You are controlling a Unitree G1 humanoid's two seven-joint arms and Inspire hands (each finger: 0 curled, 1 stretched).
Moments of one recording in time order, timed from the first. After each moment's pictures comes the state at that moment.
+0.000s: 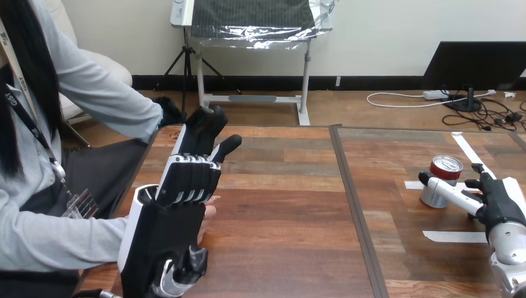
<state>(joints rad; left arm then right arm) 0.04 -0.02 -0.09 0.46 -0.67 -1.19 -0.89 -0.63 -0.46 -0.11 1.36 -0.24 -0.21 -0.15</state>
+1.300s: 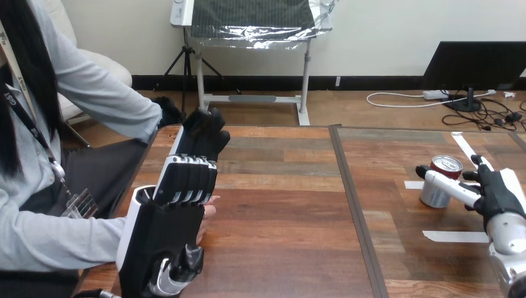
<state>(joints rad) 0.04 -0.04 -0.04 0.45 -0.69 -1.13 -0.95 -0.67 -0.46 -0.10 1.36 -0.25 -0.19 -0.14</state>
